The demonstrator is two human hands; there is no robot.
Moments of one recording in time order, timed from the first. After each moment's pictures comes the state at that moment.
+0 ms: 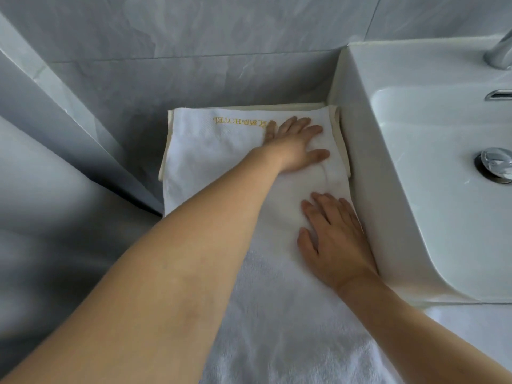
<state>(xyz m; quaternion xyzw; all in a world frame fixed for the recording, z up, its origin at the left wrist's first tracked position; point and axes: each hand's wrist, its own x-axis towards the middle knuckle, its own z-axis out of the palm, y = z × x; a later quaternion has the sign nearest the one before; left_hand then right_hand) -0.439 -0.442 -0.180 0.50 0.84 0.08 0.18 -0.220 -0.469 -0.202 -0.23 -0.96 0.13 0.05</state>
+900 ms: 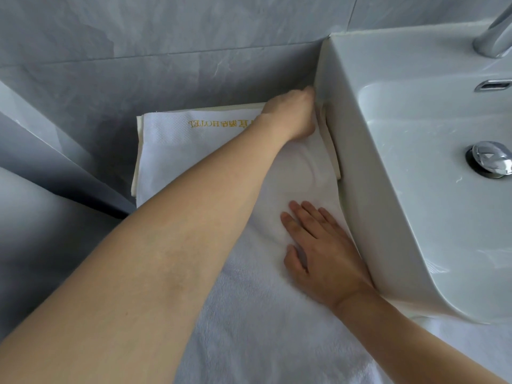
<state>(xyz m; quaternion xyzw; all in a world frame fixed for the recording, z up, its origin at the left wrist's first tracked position) -0.459 -0.378 -0.159 0.54 0.84 0.10 0.01 -0.223 -0.468 -0.203 -0.19 -0.97 0.14 0.05</state>
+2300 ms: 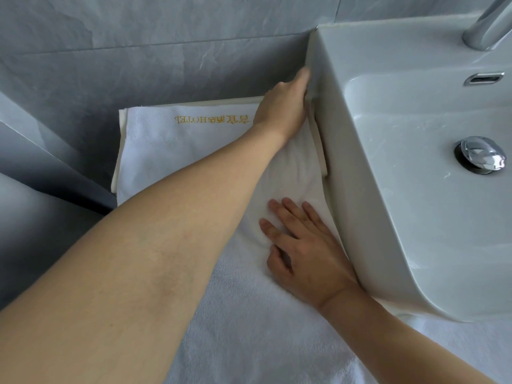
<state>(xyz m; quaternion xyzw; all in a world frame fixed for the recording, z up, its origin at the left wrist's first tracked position) -0.439 -0.380 -0.161 0.50 0.82 0.29 0.00 -0.221 -0.465 -0.210 -0.13 -0.98 0.15 0.08</state>
